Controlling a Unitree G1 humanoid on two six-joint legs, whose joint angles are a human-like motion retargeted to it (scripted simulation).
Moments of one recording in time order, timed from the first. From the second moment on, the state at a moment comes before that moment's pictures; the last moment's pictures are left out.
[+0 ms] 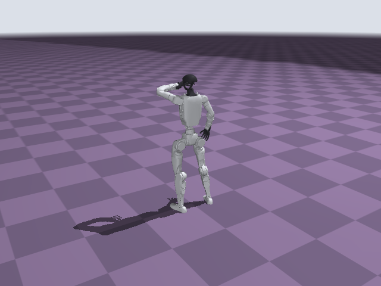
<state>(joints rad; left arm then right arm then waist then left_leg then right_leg) -1.79 0.95 -1.11 -0.46 -0.08 -0.32 0.39 0.11 -0.52 0.40 0.85 0.19 -0.02 -0.04 -0.02 -0.02 0.00 0.10 0.08 0.26 0.01 -0.19 -0.19 0.08 -0.23 -0.32 0.08 -0.07 0.23</state>
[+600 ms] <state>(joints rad) -1.81 0.89 -1.16 -0.44 -0.08 -0.33 0.38 0.09 -0.53 0.46 0.90 0.17 -0.01 0.00 -0.02 -0.03 0.00 0.10 0.08 0.27 0.01 -0.18 -0.19 0.07 -0.23 -0.32 0.08 -0.06 0.23</state>
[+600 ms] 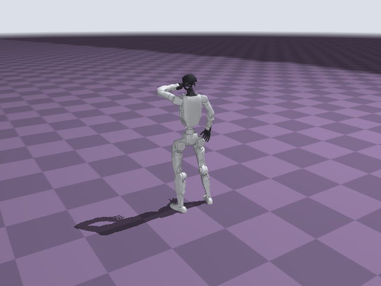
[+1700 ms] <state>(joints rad) -1.73 1.05 -1.11 -0.51 -0.10 -0.35 0.39 0.09 -0.53 0.38 0.85 0.18 -0.03 -0.04 -0.02 0.01 -0.01 0.10 0.08 0.29 0.01 -0.19 -0.20 0.06 -0.22 -0.30 0.08 -0.06 0.24</state>
